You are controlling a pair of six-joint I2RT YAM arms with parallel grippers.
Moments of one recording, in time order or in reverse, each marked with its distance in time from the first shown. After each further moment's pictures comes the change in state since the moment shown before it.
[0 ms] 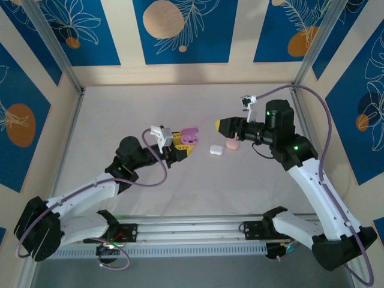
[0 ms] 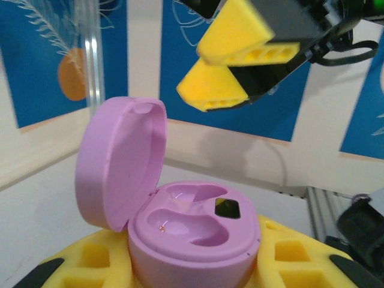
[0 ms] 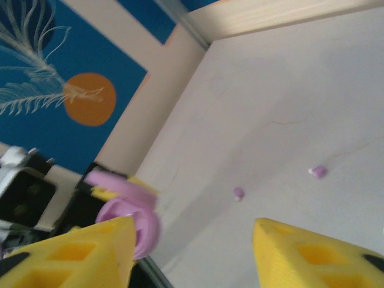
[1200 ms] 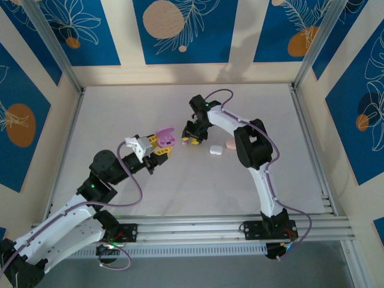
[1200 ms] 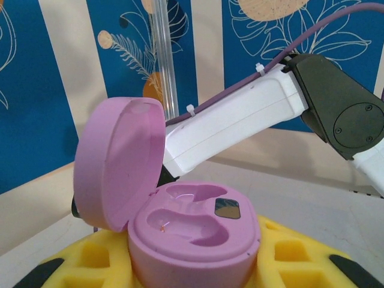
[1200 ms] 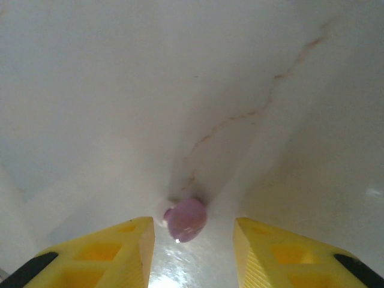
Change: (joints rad) left arm 0.000 -0.383 -0.028 -0.352 -0.226 0.172; right arm 0.170 1.284 0.706 -0.325 0.166 0.182
